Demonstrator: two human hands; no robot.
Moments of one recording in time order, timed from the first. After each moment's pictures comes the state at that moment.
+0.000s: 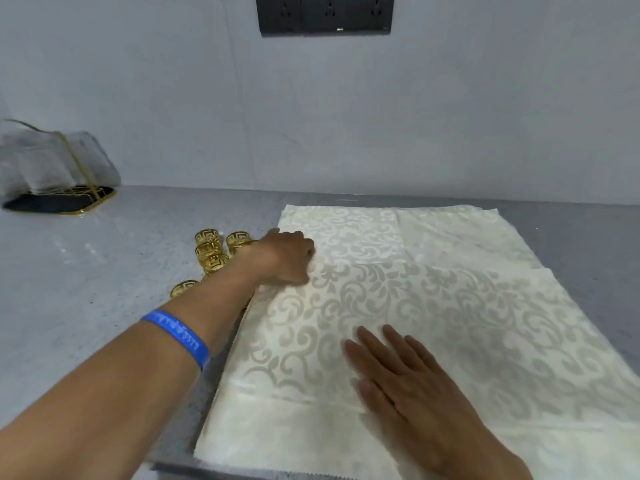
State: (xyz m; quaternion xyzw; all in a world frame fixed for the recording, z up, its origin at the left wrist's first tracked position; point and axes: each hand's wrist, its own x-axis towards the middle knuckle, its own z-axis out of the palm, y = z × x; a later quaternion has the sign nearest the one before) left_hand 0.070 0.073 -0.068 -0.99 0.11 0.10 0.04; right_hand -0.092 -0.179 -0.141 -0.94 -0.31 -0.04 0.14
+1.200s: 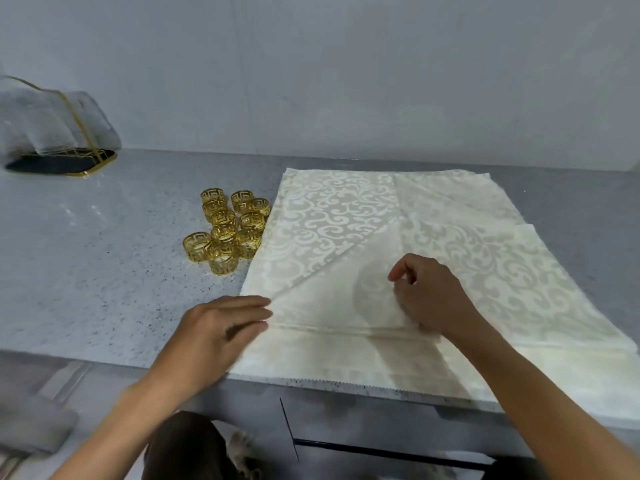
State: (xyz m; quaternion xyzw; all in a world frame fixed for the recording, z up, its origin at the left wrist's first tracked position) left_hand -0.158 0.119 -0.135 -0.93 0.13 -0.17 -0.31; right_hand -0.065 -0.183 -0.099 -0.93 -0.04 0.01 0.37
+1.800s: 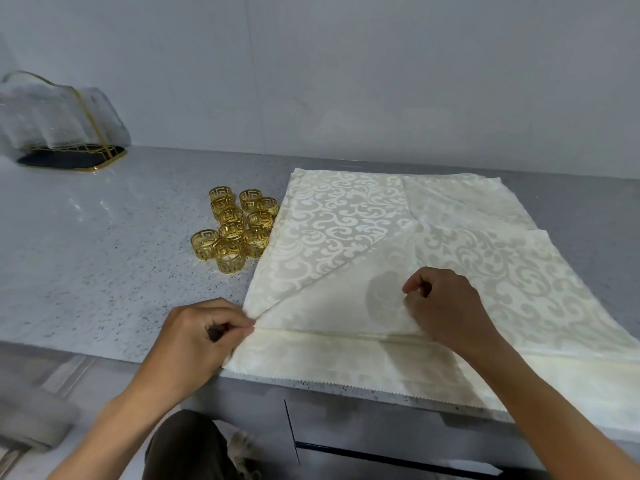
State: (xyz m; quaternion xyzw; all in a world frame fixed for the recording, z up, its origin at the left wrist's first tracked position) left_hand -0.170 0.129 -0.134 -0.90 0.06 -0.19 -0.38; right_hand -0.072 -0.185 -0.107 -0.95 -0.03 -0.02 0.33
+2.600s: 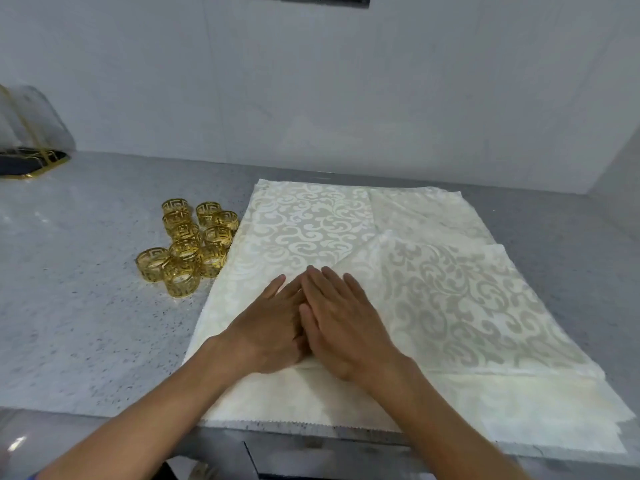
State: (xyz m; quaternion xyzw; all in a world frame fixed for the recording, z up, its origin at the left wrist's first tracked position) left_hand -0.066 0.031 -0.140 -0.96 0.27 0.00 -0.04; right_hand -0.073 -0.128 -0.121 -0.95 -0.27 -0.06 0.13
